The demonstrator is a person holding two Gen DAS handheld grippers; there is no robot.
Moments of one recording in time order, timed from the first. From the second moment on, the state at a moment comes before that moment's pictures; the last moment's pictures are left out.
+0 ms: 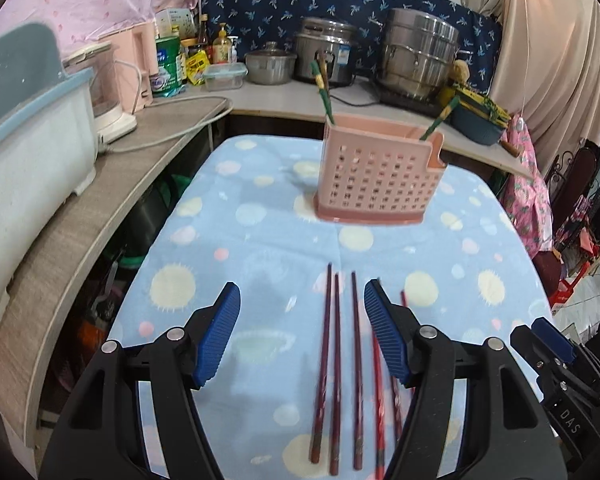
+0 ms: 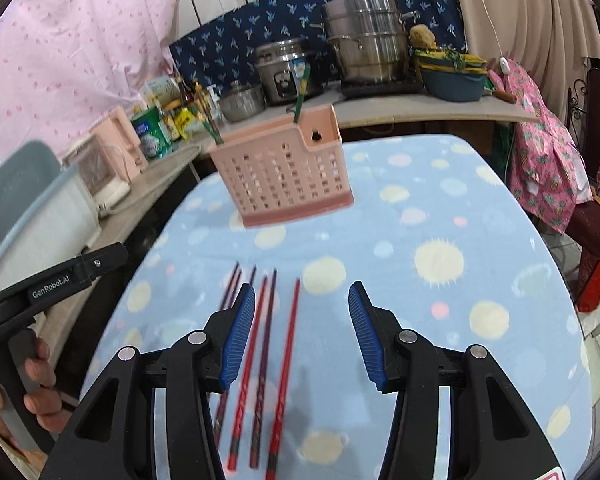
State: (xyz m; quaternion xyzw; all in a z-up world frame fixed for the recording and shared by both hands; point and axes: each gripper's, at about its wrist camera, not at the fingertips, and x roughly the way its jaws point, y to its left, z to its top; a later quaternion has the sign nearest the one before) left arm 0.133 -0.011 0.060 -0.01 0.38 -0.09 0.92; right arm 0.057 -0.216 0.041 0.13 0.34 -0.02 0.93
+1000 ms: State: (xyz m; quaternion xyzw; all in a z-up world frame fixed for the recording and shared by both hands) left arm 0.072 0.023 -0.033 0.01 0.46 -0.07 0.89; right arm 0.013 -0.163 -0.053 0.07 0.44 0.00 0.90
